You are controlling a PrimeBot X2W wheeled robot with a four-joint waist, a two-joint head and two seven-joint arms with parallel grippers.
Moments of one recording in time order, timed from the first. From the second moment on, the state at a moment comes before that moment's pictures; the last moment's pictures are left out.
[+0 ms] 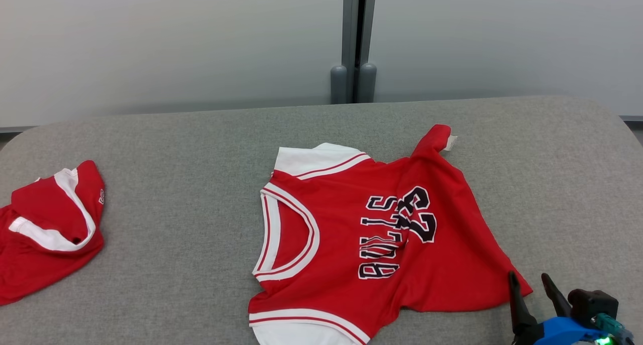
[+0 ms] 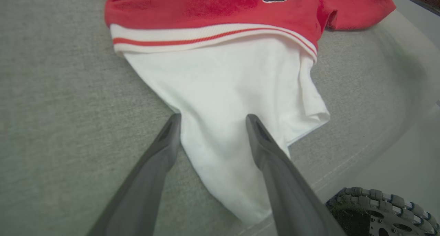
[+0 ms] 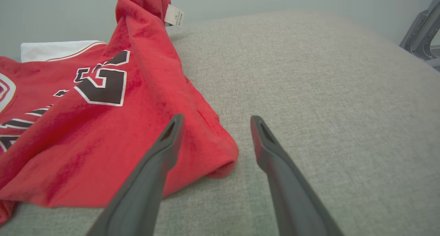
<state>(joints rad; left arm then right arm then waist) 0.09 0.21 -0.62 0.48 -0.43 -0.13 -0.20 -0.12 -0.09 -0.12 0.63 0.16 0.13 -0.26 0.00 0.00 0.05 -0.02</state>
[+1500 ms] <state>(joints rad) -0.75 0.27 -0.47 0.43 -0.90 -0.13 -0.19 -0.79 -0.15 0.07 0.67 0.31 0.13 -0.25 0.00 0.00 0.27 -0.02</state>
